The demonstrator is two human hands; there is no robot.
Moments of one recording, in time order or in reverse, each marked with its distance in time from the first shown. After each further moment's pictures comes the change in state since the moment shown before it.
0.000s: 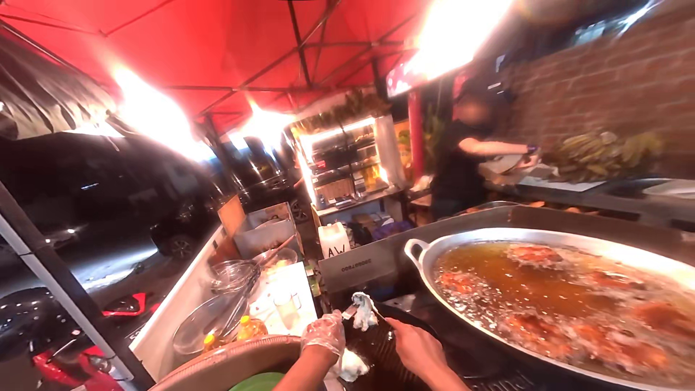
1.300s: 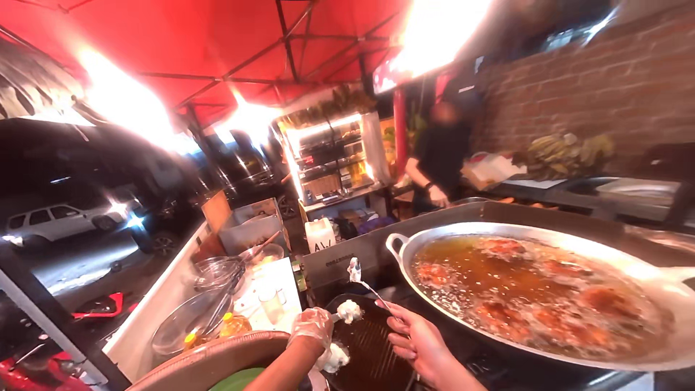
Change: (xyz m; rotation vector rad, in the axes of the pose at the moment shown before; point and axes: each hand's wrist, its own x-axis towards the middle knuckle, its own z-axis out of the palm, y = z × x) left_hand -0.011 0.020 -0.013 0.171 -0.074 0.090; right_hand -0.046 0.005 -0.050 1.704 -0.127 0.214
